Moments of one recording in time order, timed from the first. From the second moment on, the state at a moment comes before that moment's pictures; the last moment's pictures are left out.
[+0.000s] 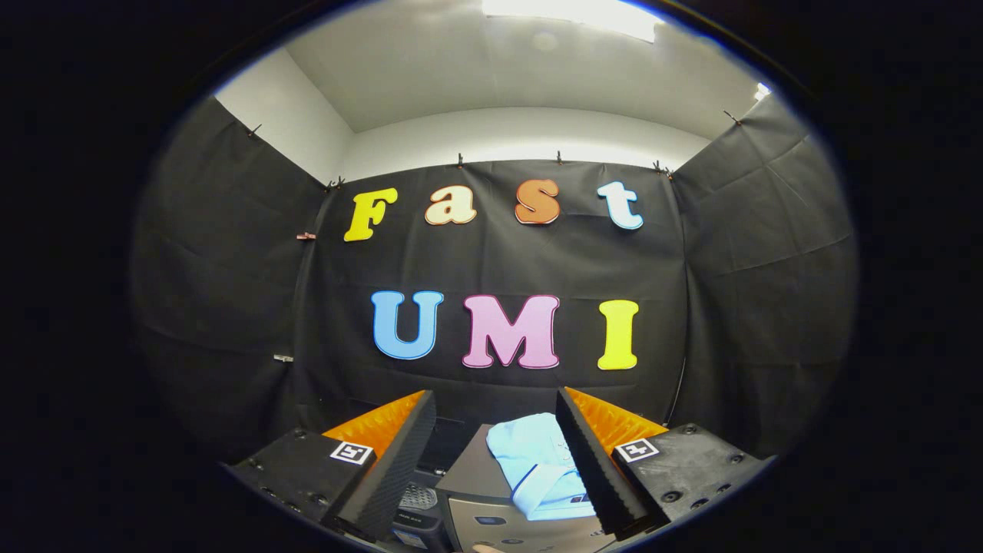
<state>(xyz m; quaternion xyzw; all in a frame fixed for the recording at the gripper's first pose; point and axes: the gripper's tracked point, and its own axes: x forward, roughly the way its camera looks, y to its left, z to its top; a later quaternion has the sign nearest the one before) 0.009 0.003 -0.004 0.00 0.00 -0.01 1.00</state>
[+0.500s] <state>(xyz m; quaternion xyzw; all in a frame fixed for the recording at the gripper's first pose) 0.017 -0.004 -0.008 0.00 0.00 -0.02 1.00</state>
